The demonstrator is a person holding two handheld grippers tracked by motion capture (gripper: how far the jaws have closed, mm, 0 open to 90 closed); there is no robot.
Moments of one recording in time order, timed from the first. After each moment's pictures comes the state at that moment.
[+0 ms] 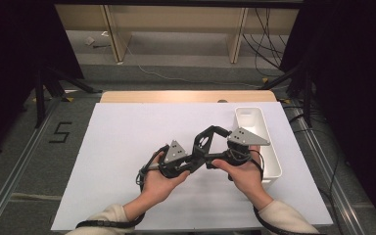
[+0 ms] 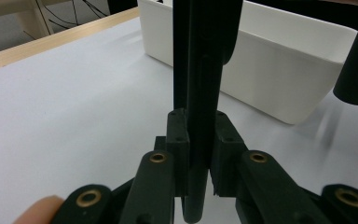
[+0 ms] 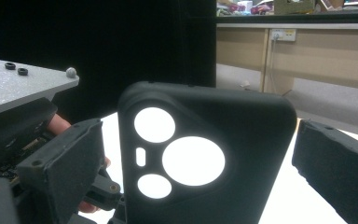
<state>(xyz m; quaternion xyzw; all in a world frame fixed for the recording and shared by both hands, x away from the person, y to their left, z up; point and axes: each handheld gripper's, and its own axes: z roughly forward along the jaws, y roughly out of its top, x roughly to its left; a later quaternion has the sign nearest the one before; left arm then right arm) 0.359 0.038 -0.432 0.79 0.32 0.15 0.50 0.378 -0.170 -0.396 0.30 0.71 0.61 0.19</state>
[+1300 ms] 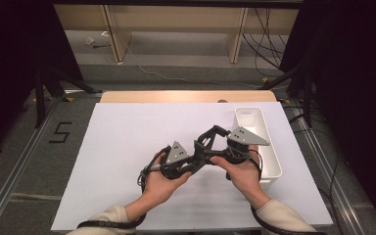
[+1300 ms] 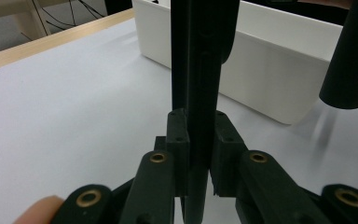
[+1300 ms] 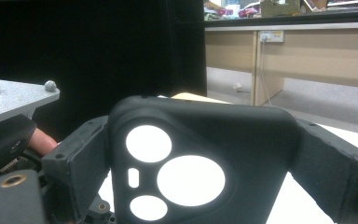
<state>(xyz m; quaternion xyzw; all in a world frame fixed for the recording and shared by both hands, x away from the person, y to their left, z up) 0.357 0.034 -0.433 0.79 0.31 0.15 0.51 0.381 -0.167 -0.399 0.32 0.70 0.61 0.20</state>
